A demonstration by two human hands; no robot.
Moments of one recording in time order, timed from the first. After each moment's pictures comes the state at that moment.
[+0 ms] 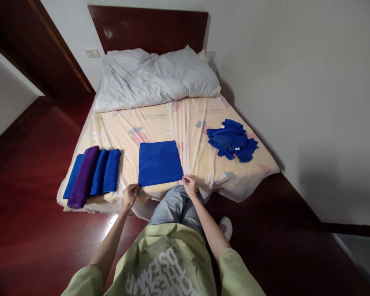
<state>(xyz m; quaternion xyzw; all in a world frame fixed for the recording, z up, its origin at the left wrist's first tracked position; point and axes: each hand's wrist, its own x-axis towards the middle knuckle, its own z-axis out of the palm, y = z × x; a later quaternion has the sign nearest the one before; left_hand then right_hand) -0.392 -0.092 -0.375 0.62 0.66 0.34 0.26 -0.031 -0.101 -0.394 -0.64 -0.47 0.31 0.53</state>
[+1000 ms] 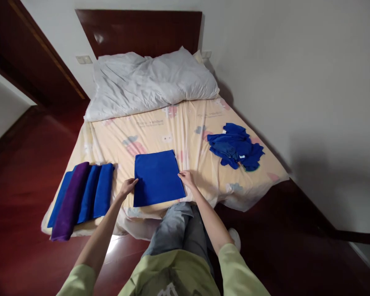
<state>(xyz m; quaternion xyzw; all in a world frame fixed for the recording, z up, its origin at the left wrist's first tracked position) -0.386 0.066 -0.354 0.56 0.67 0.23 0.43 -0.012 0.043 -0.397 -0.68 -0.45 0.39 0.42</state>
